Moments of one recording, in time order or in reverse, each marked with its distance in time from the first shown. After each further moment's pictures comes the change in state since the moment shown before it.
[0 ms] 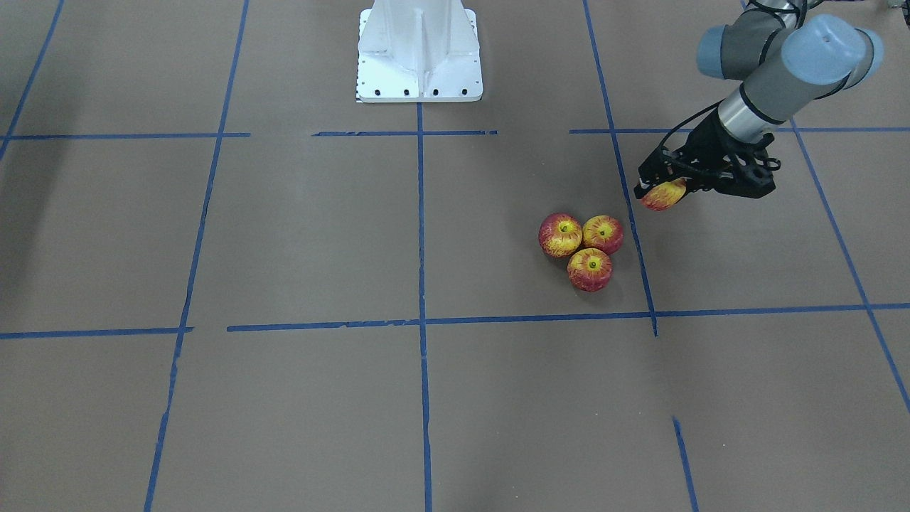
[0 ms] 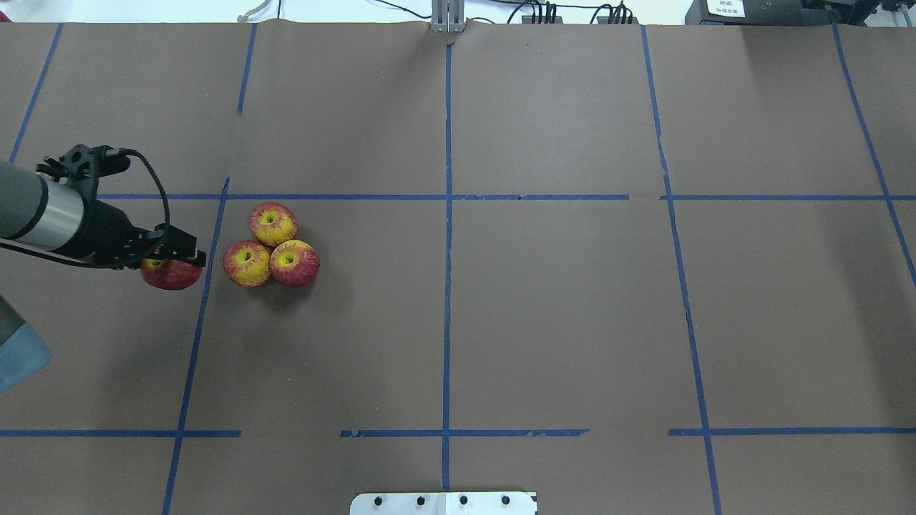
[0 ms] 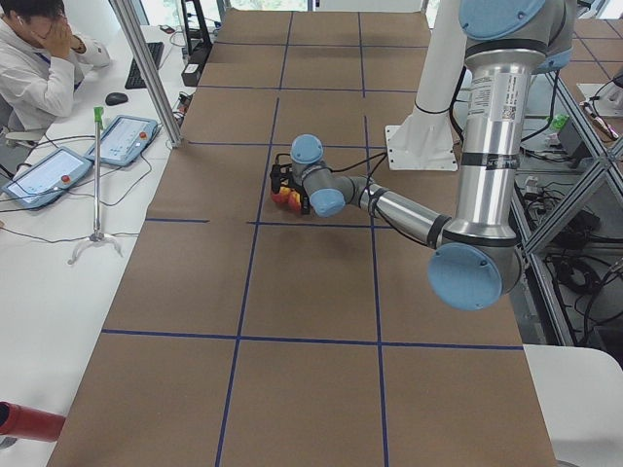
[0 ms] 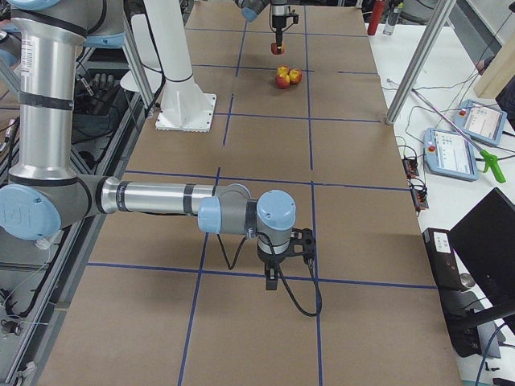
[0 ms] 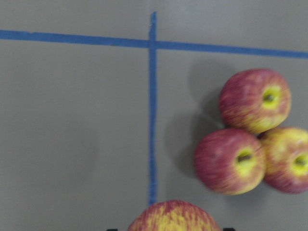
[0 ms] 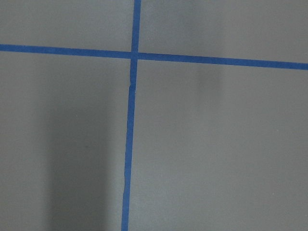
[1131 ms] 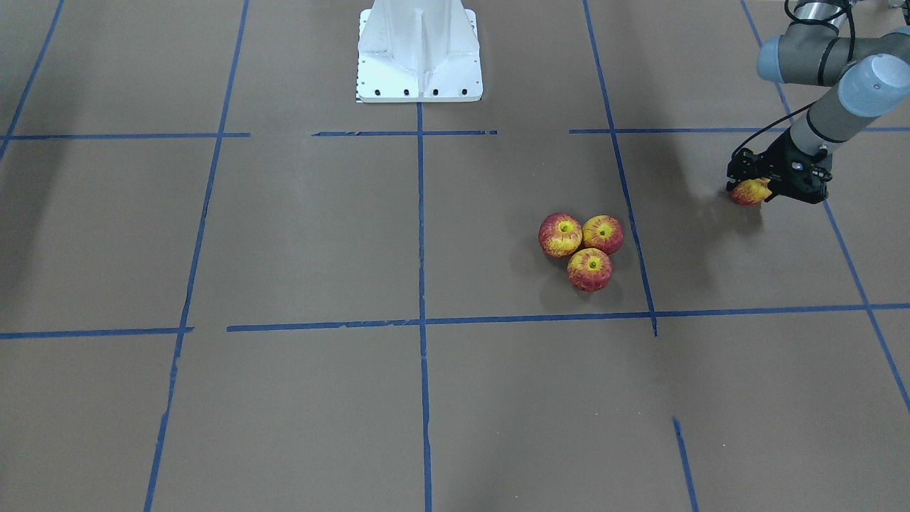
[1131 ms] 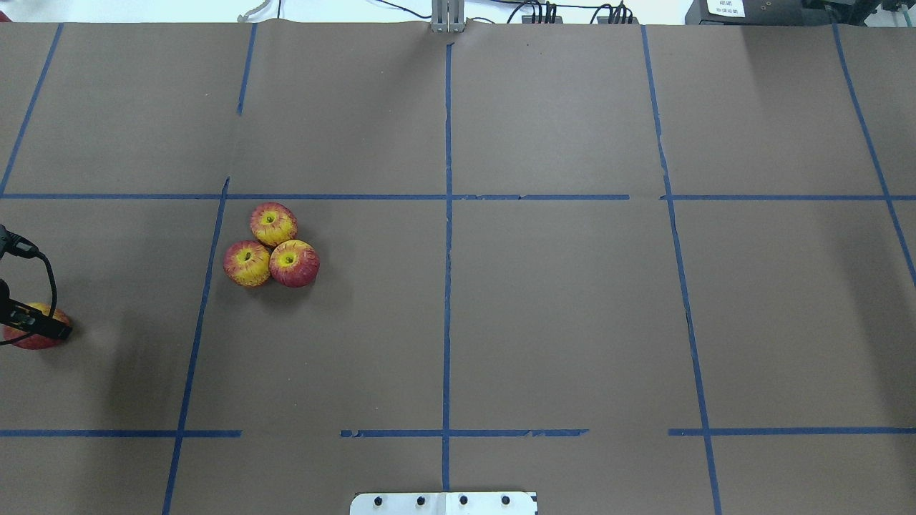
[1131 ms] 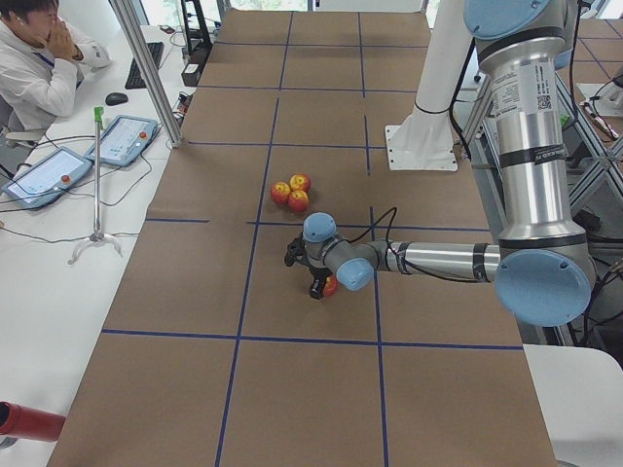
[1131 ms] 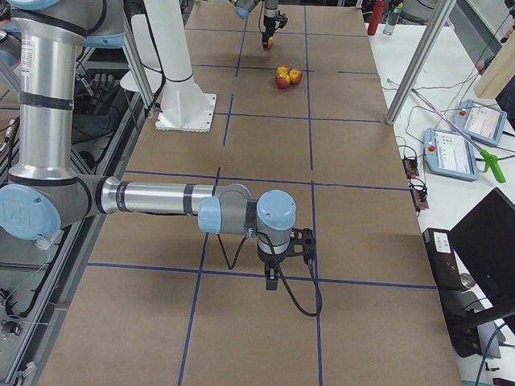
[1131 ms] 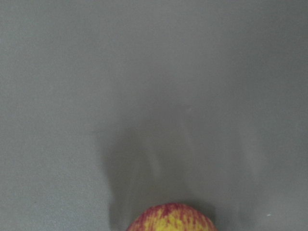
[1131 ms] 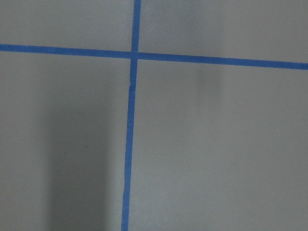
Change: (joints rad) left arm -0.058 0.293 0.174 -0.082 0.031 0.695; right arm 0.000 0.000 0.000 0.000 0.000 0.000
